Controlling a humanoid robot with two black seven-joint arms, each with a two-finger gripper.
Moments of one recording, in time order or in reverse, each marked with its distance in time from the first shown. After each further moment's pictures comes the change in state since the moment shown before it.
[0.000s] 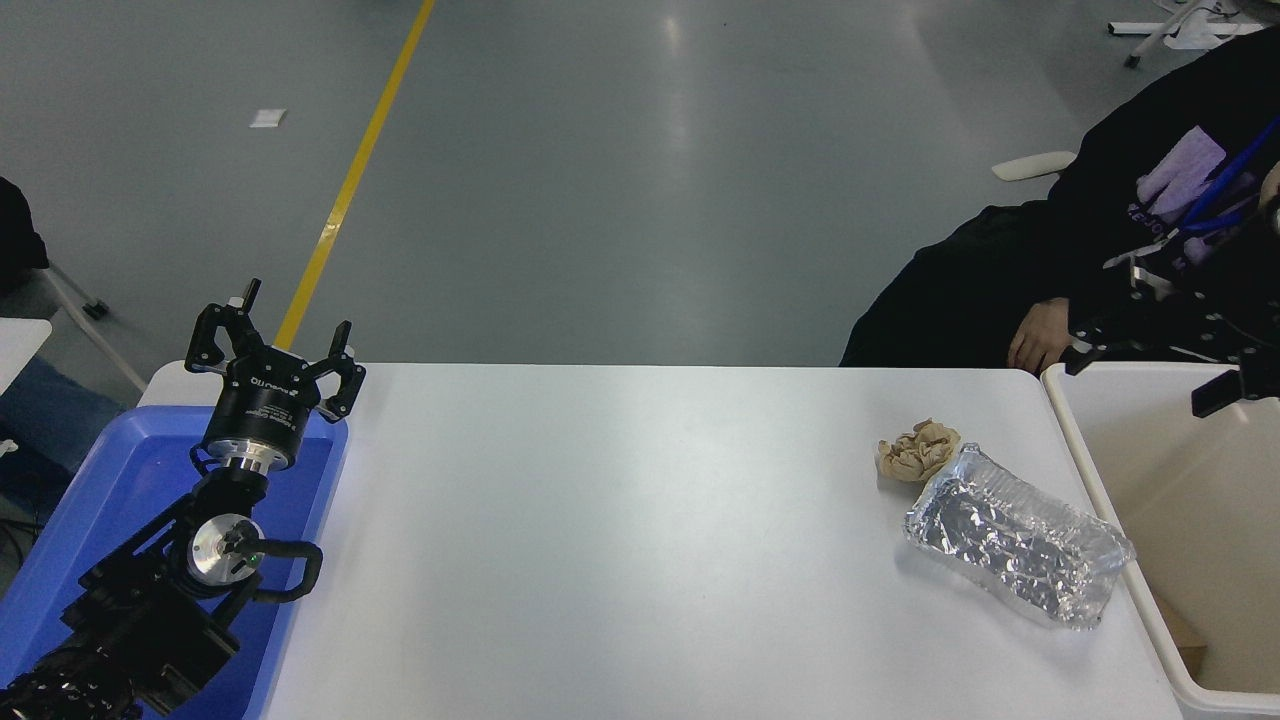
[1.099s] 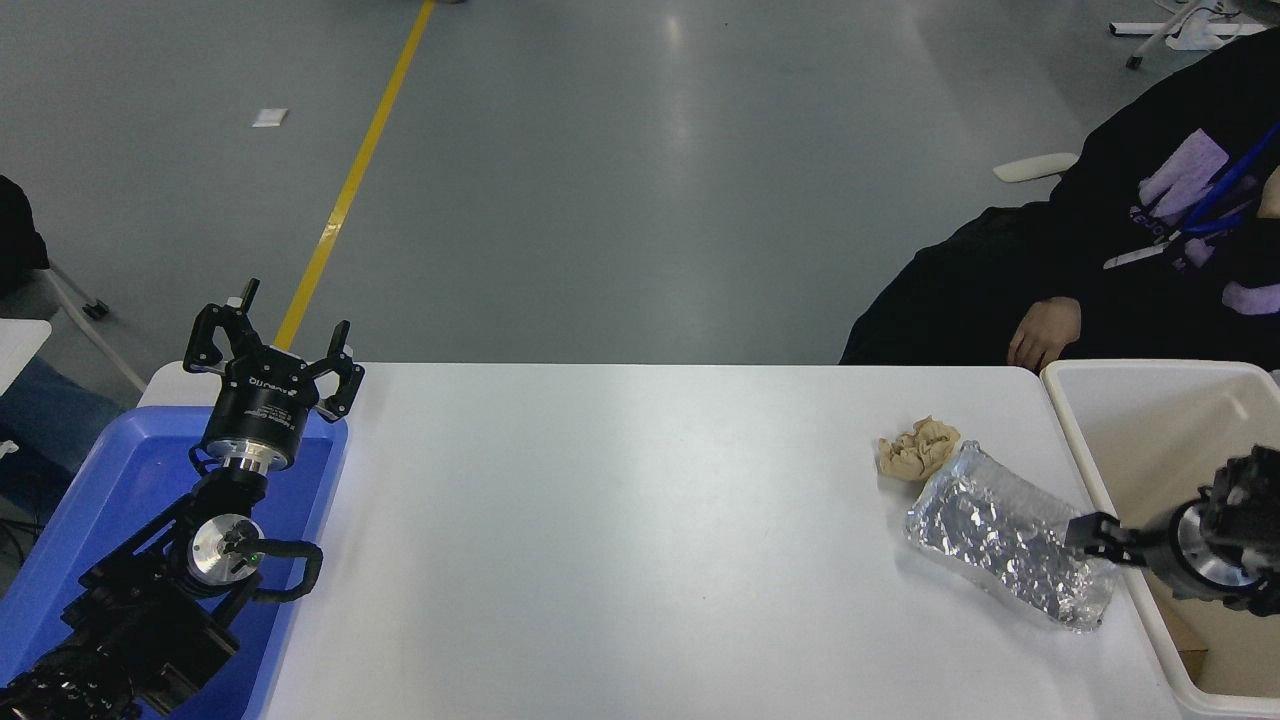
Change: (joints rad) left arm 0.000 0.000 -0.001 0.000 0.000 0.000 -0.002; right arm -1.159 0.034 0.625 -0.467 -0.246 -0.635 -0.002
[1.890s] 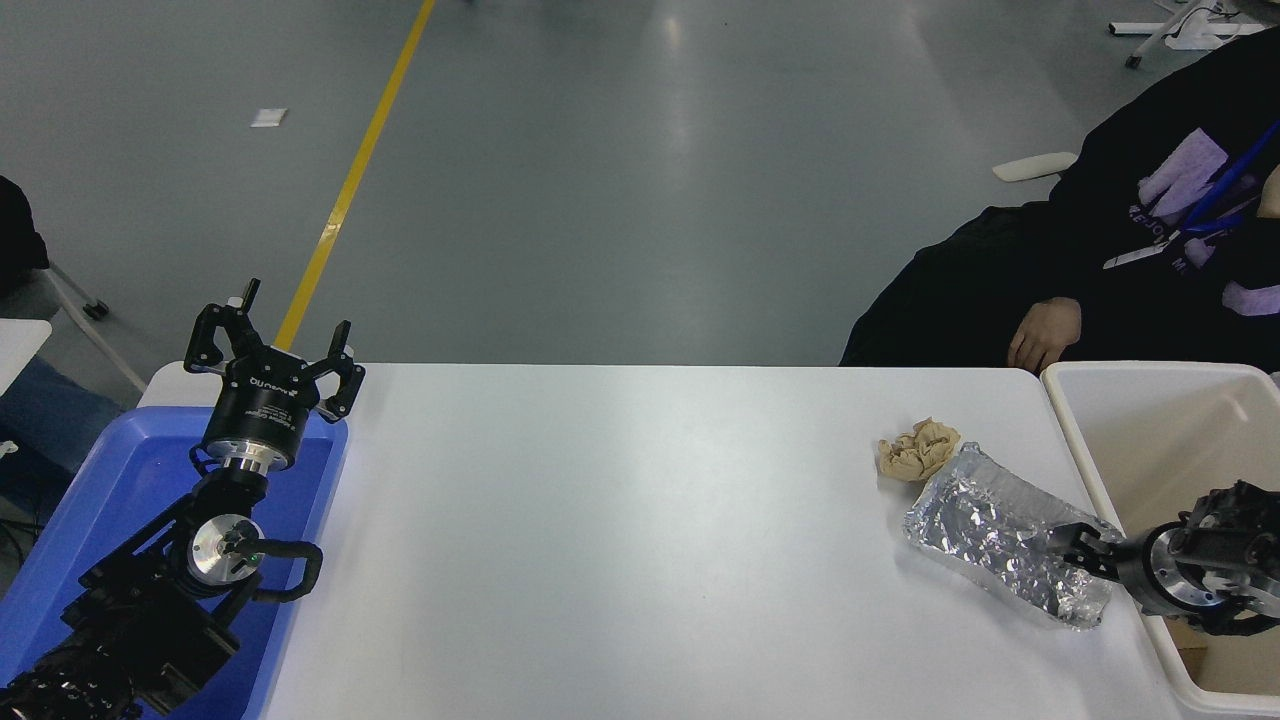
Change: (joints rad) left arm 0.000 0.000 0.000 0.000 0.000 0.000 0.000; right arm -0.072 0.027 0.050 -0.058 0.074 -0.022 -0.001
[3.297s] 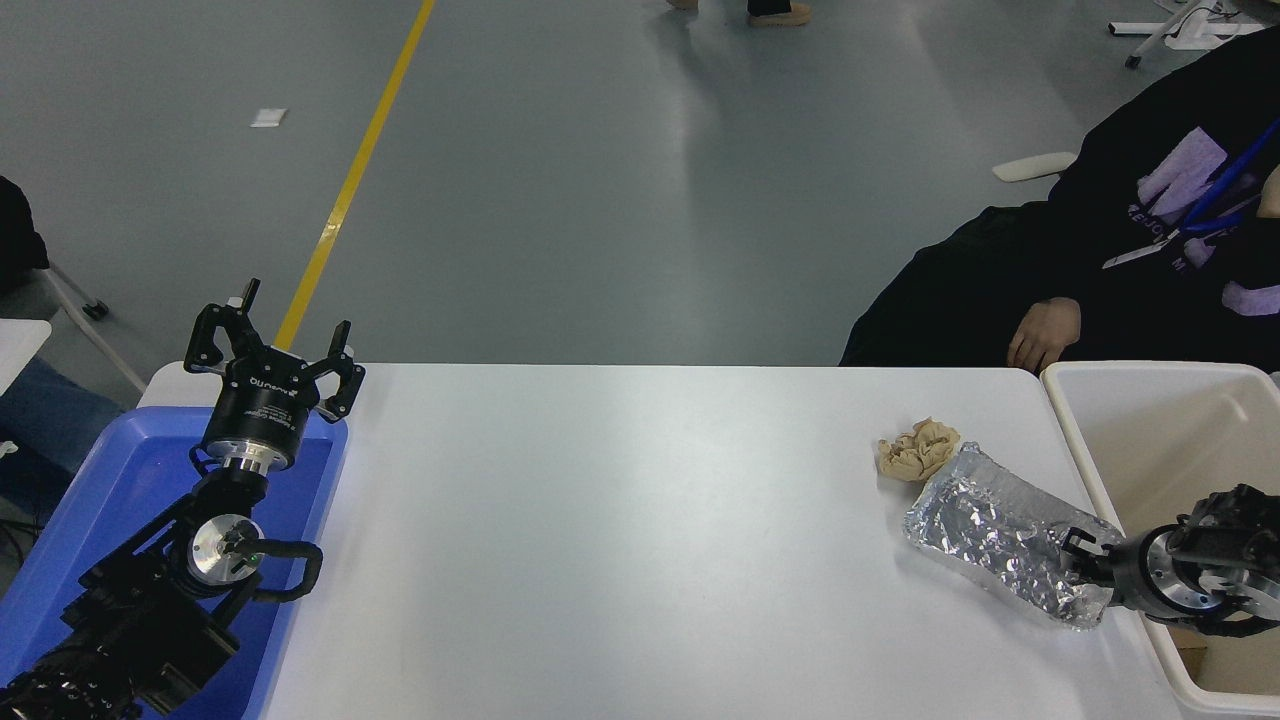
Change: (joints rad) left arm 0.000 0.000 -0.001 0.000 0.000 0.000 0.000; right arm 0.001 0.000 -0.001 0.012 0.034 0.010 0.000
